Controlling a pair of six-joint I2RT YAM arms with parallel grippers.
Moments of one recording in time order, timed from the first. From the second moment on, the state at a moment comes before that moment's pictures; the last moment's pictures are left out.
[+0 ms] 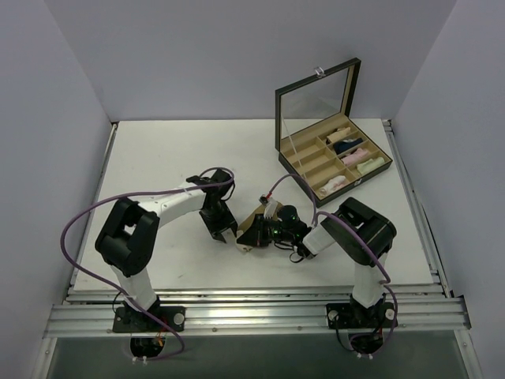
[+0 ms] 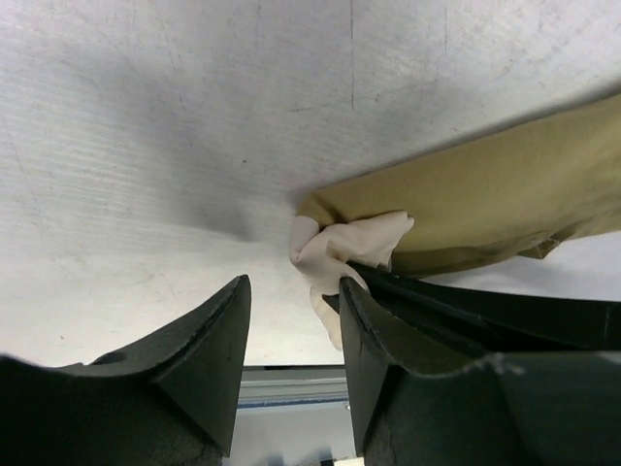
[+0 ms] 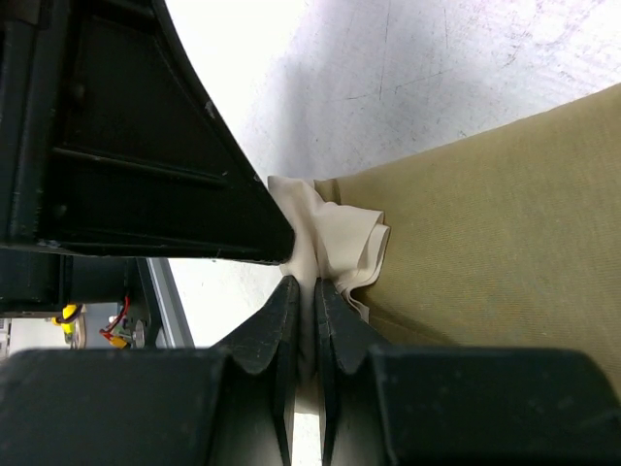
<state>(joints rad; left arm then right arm) -0.60 1.78 1.18 -0.81 0.12 -1.09 0.71 1.90 0.52 0.96 -0.51 0.80</state>
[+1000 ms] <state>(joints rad) -0.65 1.87 1.27 -0.86 0.00 -1.17 0.71 1.87 0.50 0.95 -0.48 0.78</state>
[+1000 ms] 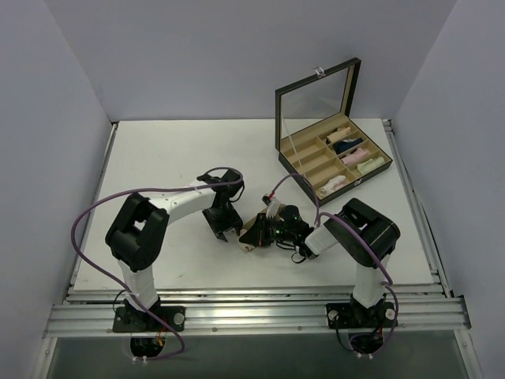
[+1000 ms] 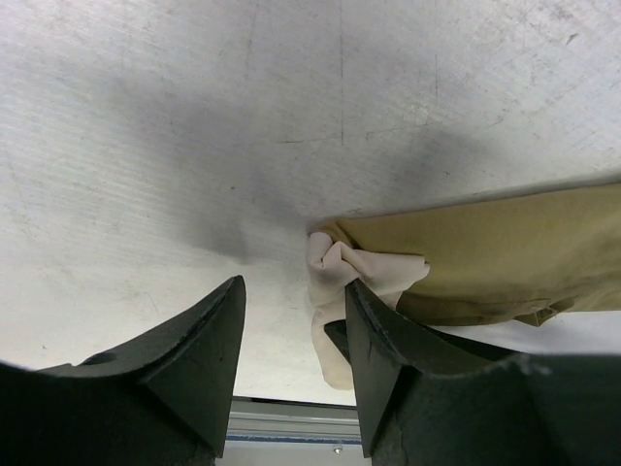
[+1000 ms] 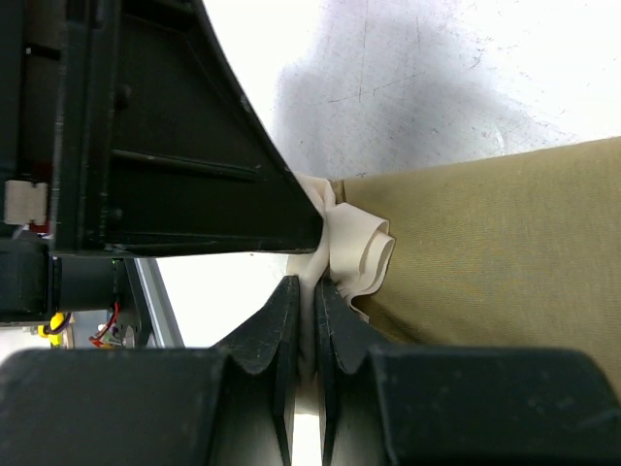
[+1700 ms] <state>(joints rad) -0.65 1.85 1.21 -0.76 -0.01 -1.22 0.71 1.86 0.51 0.92 -0.48 0.76</state>
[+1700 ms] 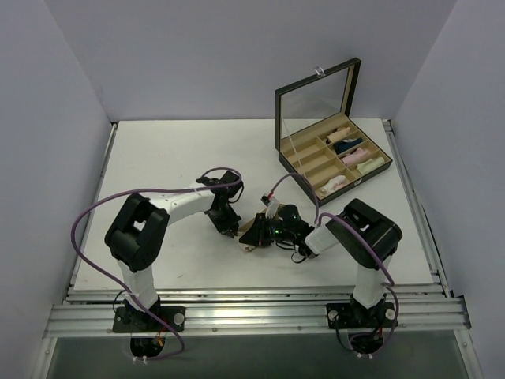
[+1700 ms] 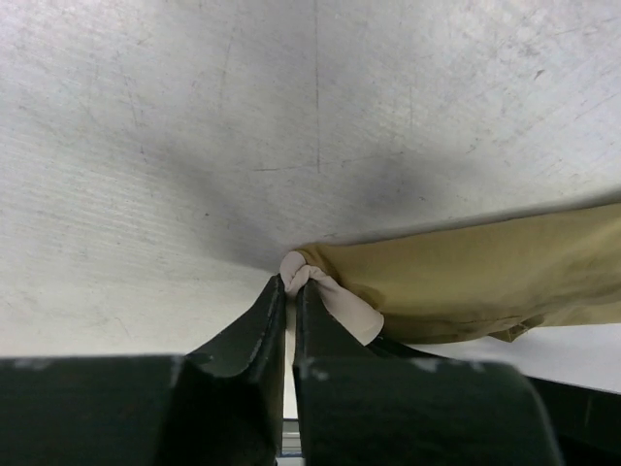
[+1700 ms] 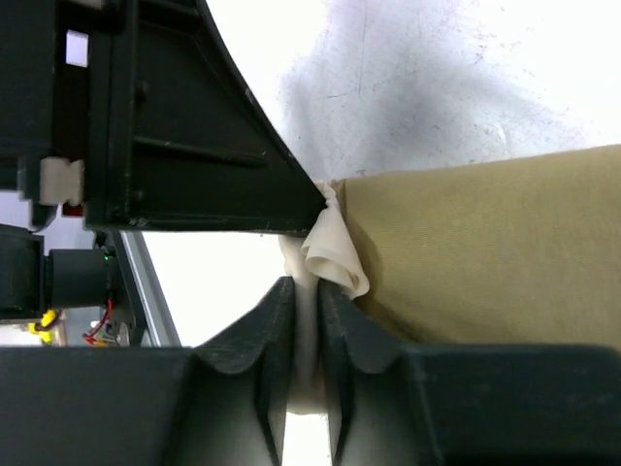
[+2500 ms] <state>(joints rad) -0.68 1.96 1.37 -0.96 -0.02 -1.17 1.05 1.63 0.74 0.20 0.15 0.35</state>
